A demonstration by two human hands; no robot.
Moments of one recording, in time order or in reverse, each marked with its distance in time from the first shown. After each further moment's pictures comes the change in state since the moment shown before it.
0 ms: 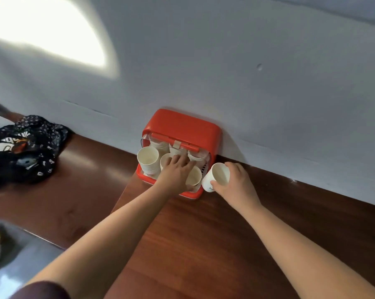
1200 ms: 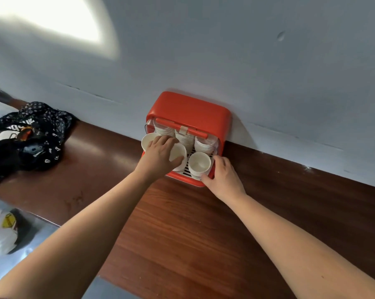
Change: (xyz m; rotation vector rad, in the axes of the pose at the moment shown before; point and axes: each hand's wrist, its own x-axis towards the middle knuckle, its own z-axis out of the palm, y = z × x) left_hand -0.022 -0.061 -0.010 -0.267 0.179 -0.115; right_hand 0.009 -0.006 0.072 -0.058 -0.170 -0.023
